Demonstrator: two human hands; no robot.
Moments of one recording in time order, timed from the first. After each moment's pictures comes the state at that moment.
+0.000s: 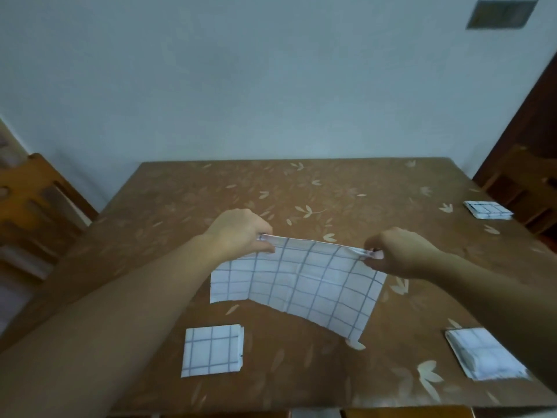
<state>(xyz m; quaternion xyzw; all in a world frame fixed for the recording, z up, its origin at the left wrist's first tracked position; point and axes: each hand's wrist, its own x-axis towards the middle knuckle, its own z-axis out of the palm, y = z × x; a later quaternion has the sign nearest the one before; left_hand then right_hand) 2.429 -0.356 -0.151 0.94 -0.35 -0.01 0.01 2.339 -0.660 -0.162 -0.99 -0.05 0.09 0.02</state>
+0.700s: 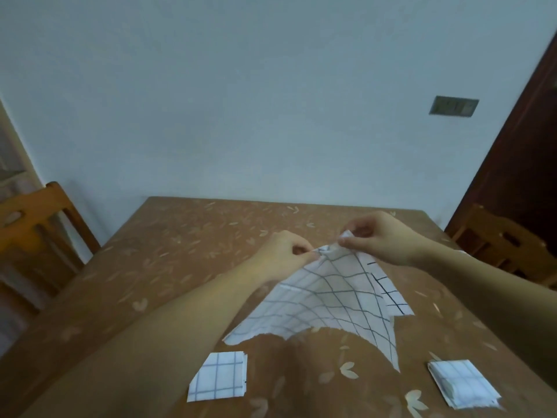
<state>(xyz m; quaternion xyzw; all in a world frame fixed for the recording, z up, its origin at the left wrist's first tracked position) 2.364 -0.377 -0.096 0.87 -0.30 -0.04 0.40 2.303 -0.587 -0.031 -0.95 -0.07 -0.04 0.29</state>
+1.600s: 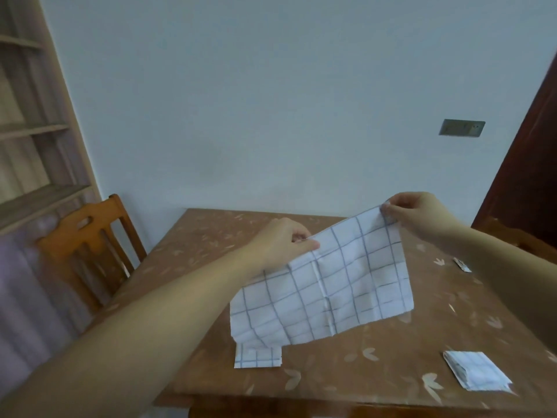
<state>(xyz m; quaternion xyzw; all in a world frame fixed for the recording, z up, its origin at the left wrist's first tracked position) 2.271 -0.281 -0.030 0.88 -0.31 0.04 0.37 2.227 -0.545 0.018 -0.91 0.07 -0.20 0.36</state>
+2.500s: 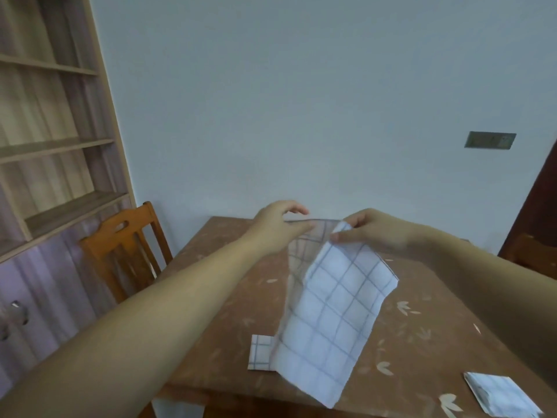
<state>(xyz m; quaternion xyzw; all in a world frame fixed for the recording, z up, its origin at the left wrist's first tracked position) 2.265 -0.263 -0.004 0.84 -0.22 0.15 0.47 2.215 -0.476 0.035 -0.87 -0.14 0.10 0.45</state>
